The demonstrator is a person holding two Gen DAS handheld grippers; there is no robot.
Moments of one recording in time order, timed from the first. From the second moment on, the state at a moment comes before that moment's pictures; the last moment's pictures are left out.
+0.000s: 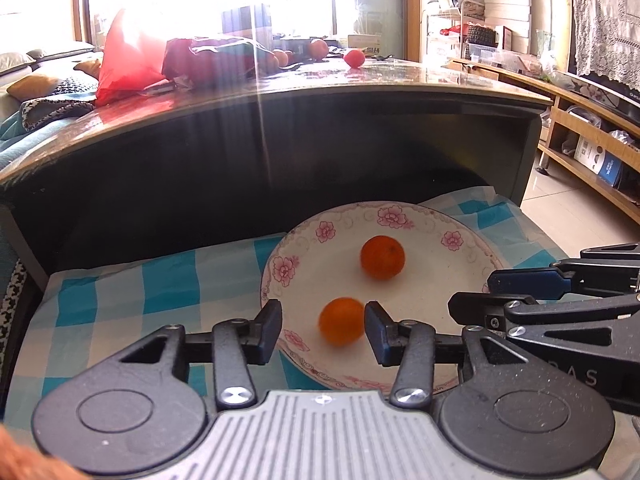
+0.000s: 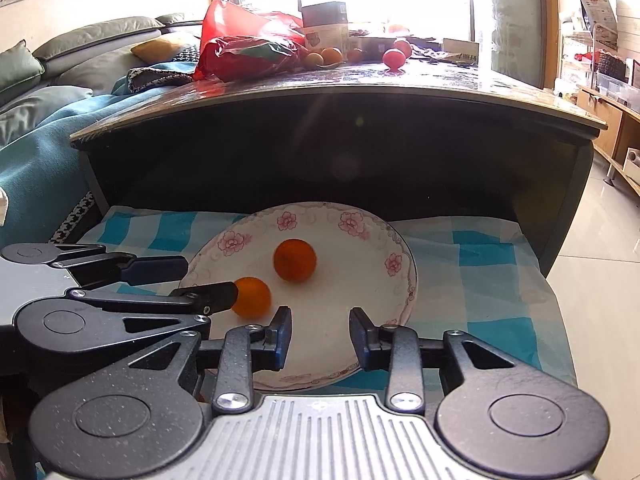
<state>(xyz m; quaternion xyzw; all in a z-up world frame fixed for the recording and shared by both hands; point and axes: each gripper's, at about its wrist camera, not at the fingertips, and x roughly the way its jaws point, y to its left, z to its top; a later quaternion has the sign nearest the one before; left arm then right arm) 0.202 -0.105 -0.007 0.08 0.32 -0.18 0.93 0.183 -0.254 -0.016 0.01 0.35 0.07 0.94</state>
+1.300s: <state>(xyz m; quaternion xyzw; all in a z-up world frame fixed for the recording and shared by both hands) 0.107 0.008 -0.011 0.10 0.35 -0.19 0.91 0.108 -0.214 -0.025 -0.01 0.40 0.10 0.91</state>
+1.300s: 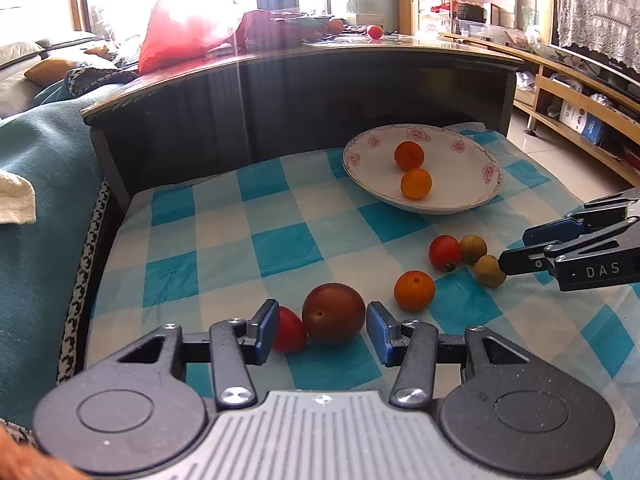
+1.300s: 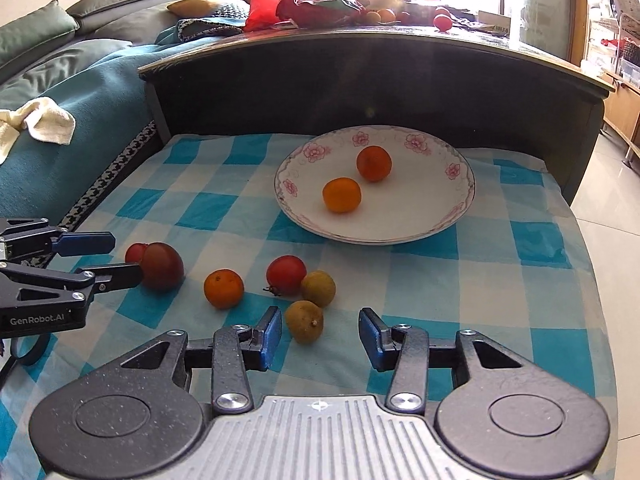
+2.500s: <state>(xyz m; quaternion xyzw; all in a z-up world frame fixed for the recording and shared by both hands) 0.107 -0.022 -0.028 0.16 0.35 -0.26 0.89 0.126 -0.204 -0.047 -0.04 0.41 0.14 0.90</state>
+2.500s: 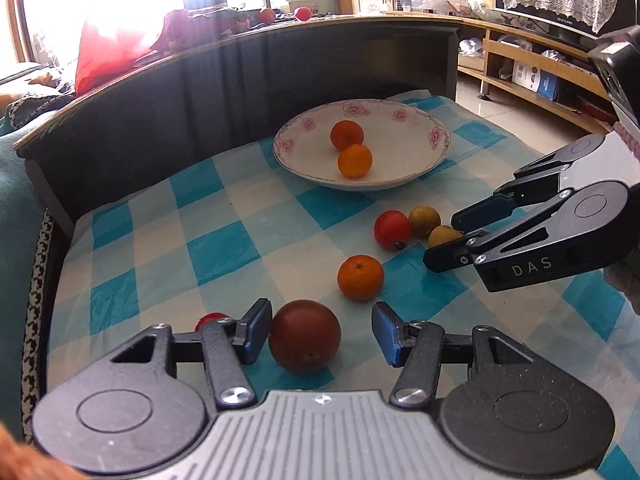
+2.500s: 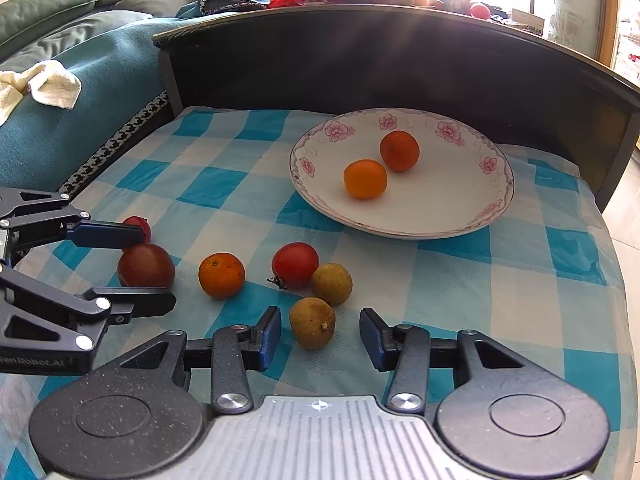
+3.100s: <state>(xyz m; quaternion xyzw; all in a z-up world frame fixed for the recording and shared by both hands) 0.105 -0.025 -0.028 0.15 0.35 -0.25 0.89 0.122 -0.197 -0.046 -0.06 0.41 0.14 0.90</state>
